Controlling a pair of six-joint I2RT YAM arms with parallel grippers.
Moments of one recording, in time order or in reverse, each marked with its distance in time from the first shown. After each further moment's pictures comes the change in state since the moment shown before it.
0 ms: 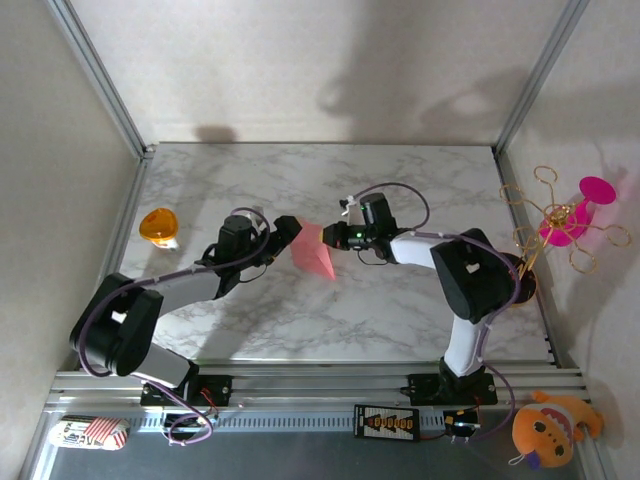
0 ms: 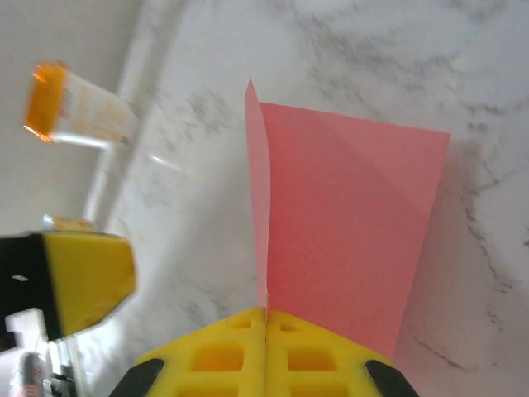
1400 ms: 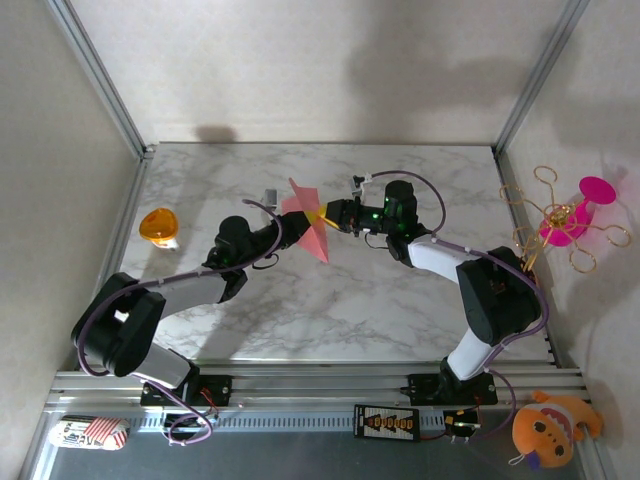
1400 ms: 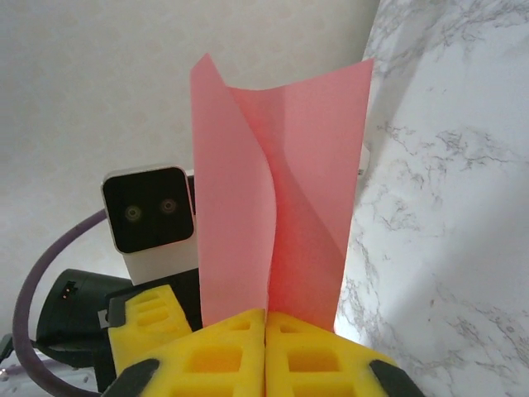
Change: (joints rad) left arm -0.077 0.009 0.007 0.424 0.137 0.008; right arm -0.041 -0.169 -0.060 0.369 -0.281 0.525
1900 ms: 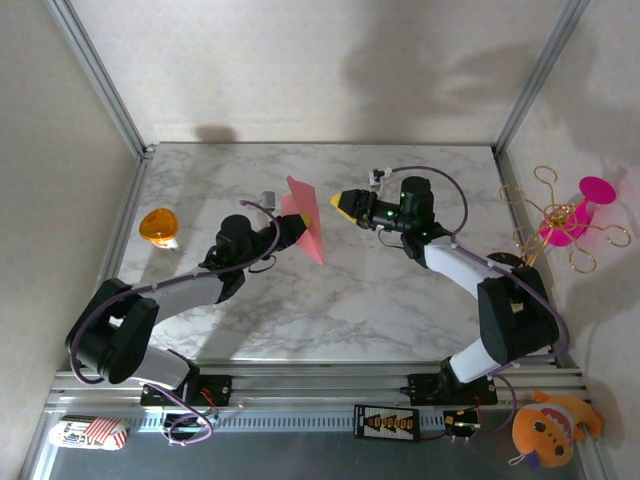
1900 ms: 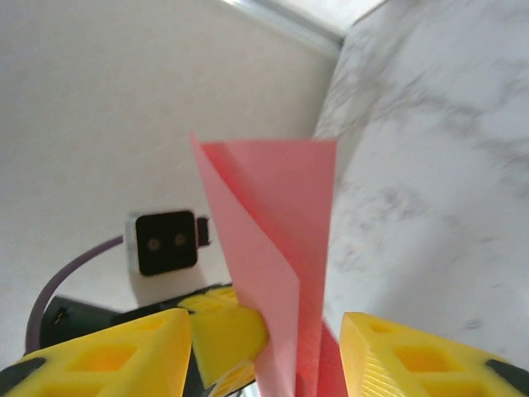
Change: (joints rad) left arm 0.001 -0.050 0.011 -0.195 -0.092 0.108; right arm -0.066 -0.158 -0.013 -0.236 0.157 -0.197
